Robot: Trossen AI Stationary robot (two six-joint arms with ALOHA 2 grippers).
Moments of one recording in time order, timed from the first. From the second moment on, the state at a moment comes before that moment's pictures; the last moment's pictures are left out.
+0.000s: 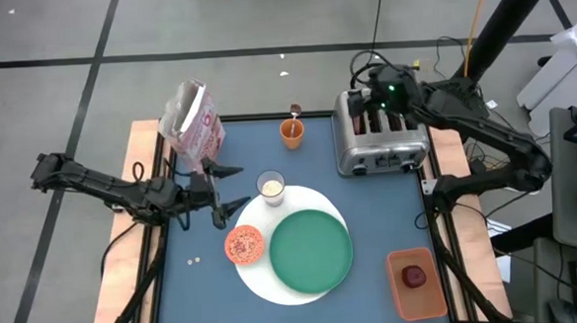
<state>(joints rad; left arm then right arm) -0.26 0.87 0.45 0.50 -0.47 0.02 -0.60 1.19 1.19 -0.55 0.32 0.33</state>
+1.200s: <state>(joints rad) -0.26 0.87 0.45 0.53 -0.47 0.02 -0.63 1.34 1.19 -0.79 0.28 0.43</state>
